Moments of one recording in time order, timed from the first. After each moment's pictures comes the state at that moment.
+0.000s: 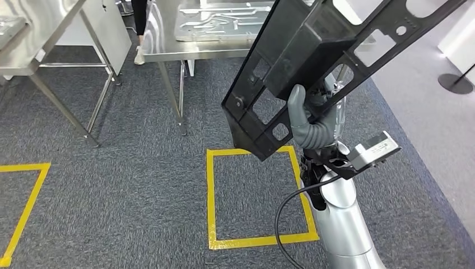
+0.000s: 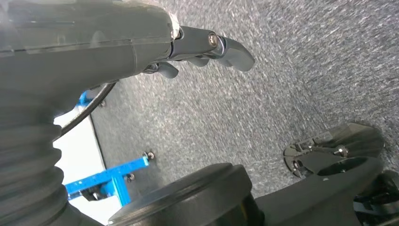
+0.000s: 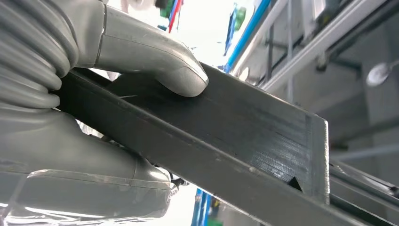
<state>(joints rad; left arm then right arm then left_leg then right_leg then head) -0.14 -0.18 0.94 -0.19 -1.31 0.03 0.13 -0.49 0.08 0.32 -1.67 -0.06 0.01 -0.40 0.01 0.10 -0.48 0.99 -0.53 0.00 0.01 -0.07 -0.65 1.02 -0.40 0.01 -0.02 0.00</state>
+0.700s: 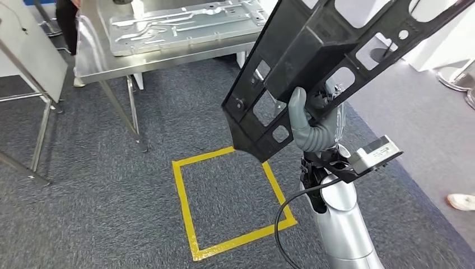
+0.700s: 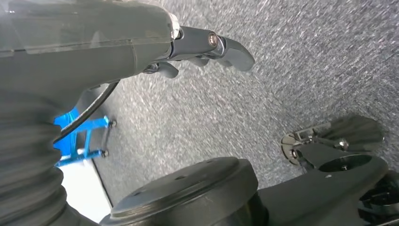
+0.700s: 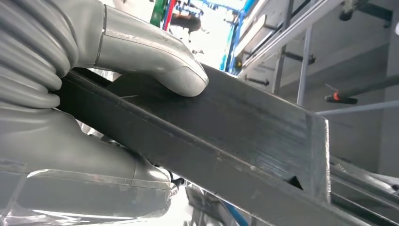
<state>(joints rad) -0.15 -0.18 0.94 -0.19 -1.32 0.02 0.12 -0.47 0.08 0.32 -1.68 -0.06 0.01 -0.40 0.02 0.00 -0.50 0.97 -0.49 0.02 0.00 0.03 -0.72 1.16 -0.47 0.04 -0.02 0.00</state>
